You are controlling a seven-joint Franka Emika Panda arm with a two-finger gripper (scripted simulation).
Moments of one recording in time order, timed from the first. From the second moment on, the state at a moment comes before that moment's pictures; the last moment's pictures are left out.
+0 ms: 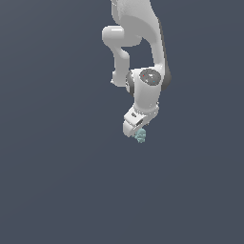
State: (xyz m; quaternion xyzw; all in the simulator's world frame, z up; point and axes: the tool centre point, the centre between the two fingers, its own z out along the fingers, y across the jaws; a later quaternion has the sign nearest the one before) arm -0.054 0.090 0.106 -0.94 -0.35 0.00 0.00
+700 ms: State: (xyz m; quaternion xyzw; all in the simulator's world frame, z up) arm -0.056 0.091 0.072 -0.93 -0.36 0.00 0.00
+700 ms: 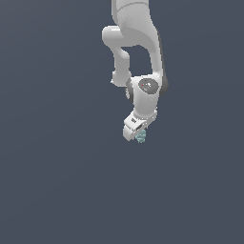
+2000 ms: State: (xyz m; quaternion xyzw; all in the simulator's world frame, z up) arm -0.051 0.086 0.073 -0.93 -0.36 0.00 0.00
